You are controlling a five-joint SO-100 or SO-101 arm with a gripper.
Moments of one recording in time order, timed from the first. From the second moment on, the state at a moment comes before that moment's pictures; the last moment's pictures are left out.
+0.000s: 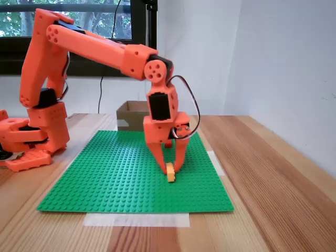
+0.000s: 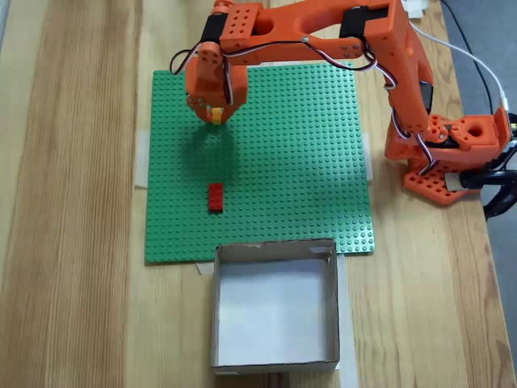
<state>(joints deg) 13.6 63.4 80.4 63.2 -16.0</state>
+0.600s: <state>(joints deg) 15.8 72.3 88.7 59.6 -15.8</state>
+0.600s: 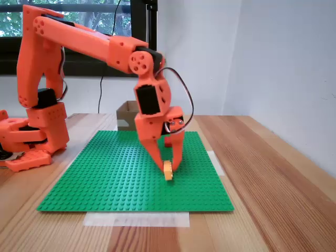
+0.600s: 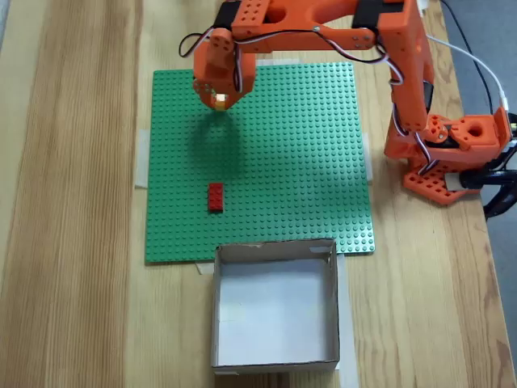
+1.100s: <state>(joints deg) 12.2 93.3 98.6 61.3 -20.0</state>
